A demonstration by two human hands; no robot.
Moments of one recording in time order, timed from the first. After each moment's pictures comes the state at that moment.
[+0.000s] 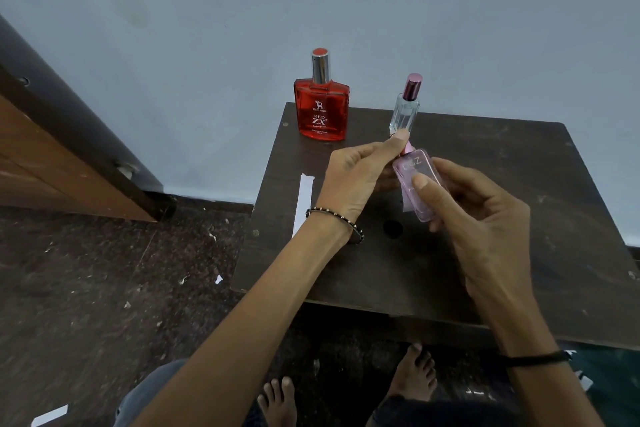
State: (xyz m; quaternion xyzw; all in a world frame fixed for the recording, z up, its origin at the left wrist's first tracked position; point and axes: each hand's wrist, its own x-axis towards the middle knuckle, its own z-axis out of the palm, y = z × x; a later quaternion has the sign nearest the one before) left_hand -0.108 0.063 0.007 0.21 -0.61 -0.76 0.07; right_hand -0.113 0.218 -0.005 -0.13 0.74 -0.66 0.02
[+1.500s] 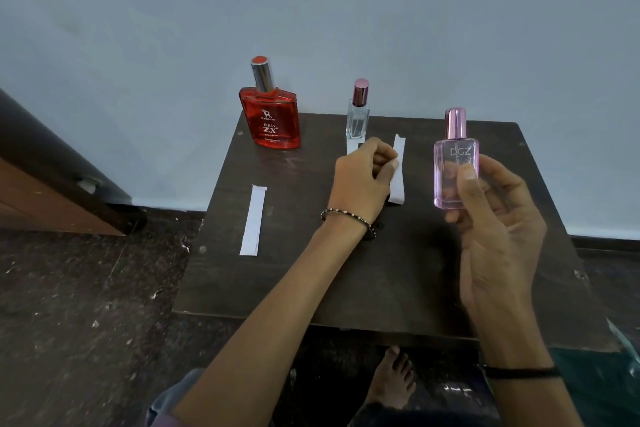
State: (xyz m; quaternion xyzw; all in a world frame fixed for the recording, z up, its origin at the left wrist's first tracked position) left_hand -0.165 0.111 -0.029 0.13 -0.84 -0.50 0.17; right_hand -0.140 0.260 -0.012 -0.01 0.60 -0.80 -0.07
